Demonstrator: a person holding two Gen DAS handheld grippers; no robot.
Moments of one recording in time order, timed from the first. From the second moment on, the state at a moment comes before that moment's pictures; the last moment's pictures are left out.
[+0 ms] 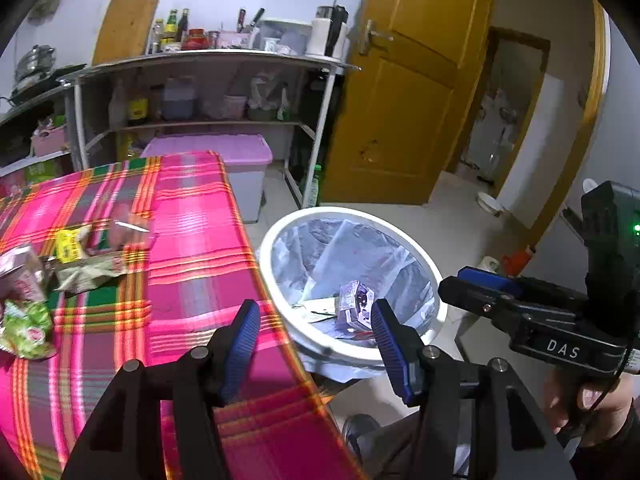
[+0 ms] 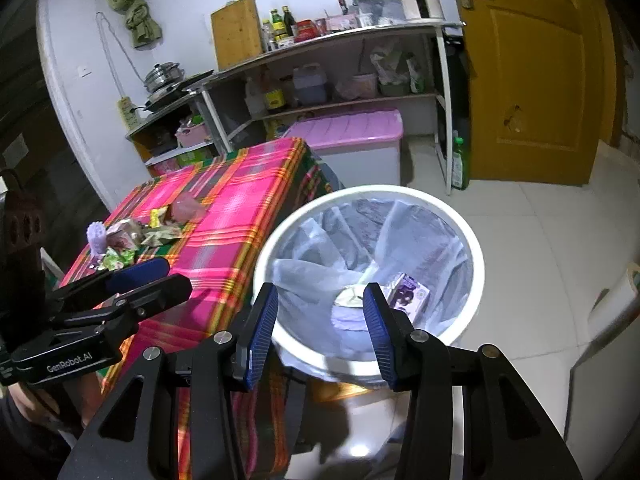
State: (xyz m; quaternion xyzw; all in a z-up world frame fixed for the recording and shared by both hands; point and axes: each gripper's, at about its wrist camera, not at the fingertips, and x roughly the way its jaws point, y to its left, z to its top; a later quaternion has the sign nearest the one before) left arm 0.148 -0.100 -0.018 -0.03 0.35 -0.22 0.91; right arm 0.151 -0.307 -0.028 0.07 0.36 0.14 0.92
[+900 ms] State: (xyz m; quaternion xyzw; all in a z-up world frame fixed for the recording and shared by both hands) left arm 0.092 0.005 -0.005 -0.08 0.32 -0.11 0.94; right arm 0.124 -0.211 -0.013 -0.01 0.33 0.26 0.91
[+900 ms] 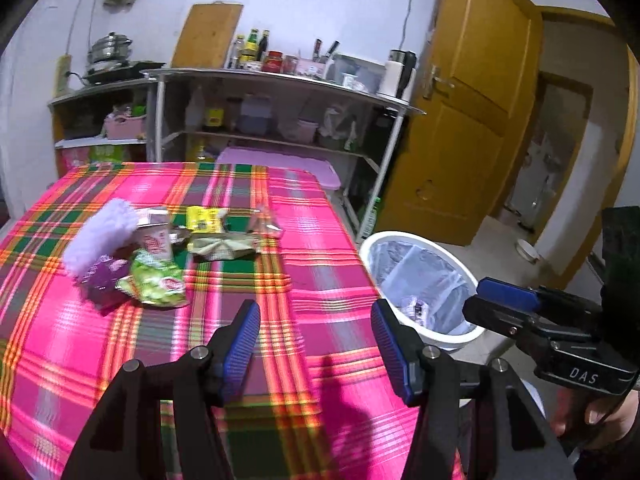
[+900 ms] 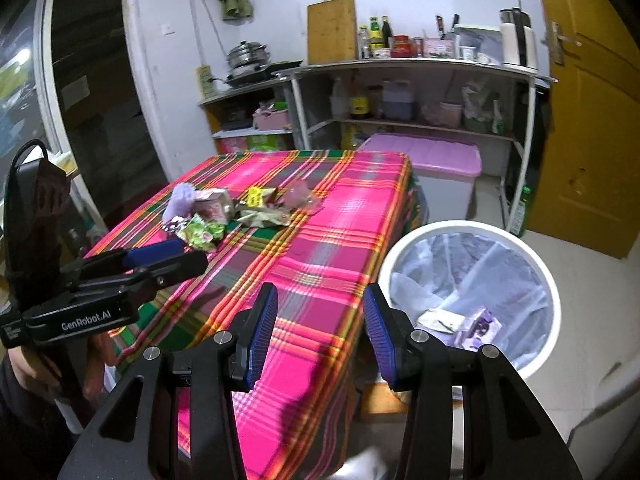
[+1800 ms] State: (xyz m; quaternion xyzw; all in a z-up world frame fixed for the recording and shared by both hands) left arm 0.083 0.077 -0.027 -0.11 0.33 -0.01 0.94; right arm 0.141 -0.171 -0.029 -0.02 0.36 0.30 0.88
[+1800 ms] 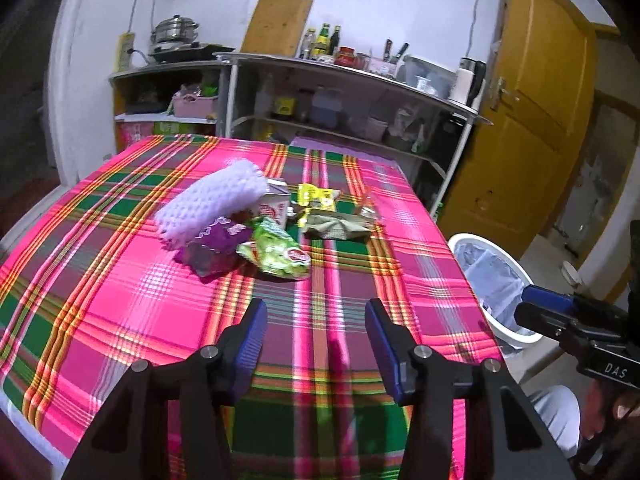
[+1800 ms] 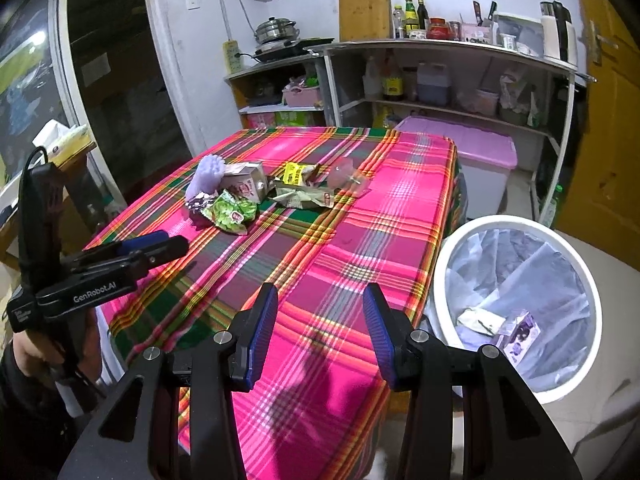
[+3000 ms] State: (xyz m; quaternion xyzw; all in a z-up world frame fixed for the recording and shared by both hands) left arm 0.158 0.150 -0.049 -0.10 0.35 -0.01 0.93; right arm 0.187 -0.093 -0.050 -0.07 0.39 0.32 0.86
